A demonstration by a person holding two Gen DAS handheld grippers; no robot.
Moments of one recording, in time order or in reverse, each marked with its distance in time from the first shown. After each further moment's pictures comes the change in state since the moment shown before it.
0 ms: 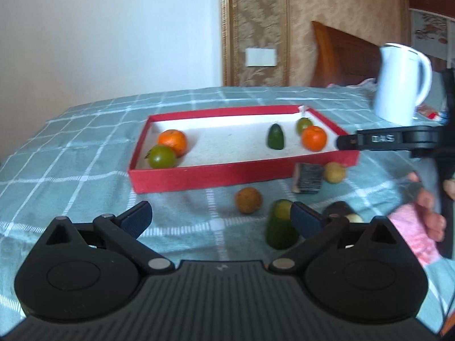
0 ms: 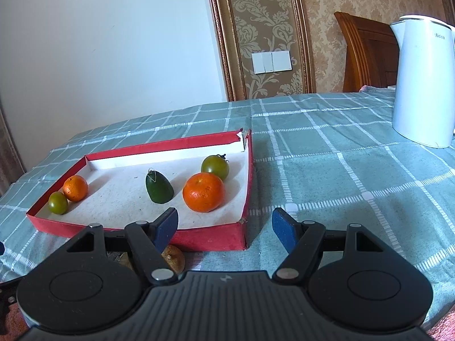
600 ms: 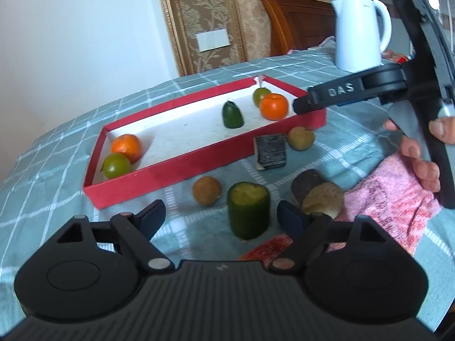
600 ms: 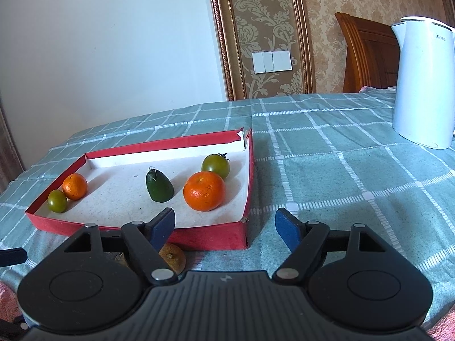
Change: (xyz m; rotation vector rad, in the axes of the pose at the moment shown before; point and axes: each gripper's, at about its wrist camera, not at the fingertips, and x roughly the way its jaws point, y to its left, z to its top) left arm 0.022 -0.039 -0.006 0.245 0.058 -0.071; right arm 0.001 0.002 -0.001 -0.008 0.002 -0.001
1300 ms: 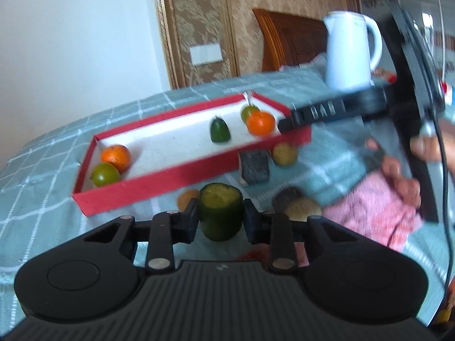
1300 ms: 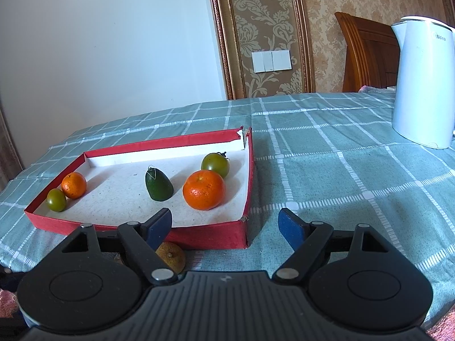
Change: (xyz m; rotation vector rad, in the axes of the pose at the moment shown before) left arm -0.012 0.006 0.004 -0.073 -0.079 -0.049; right arm 0.001 0.000 0.000 -0.001 0.003 -0.003
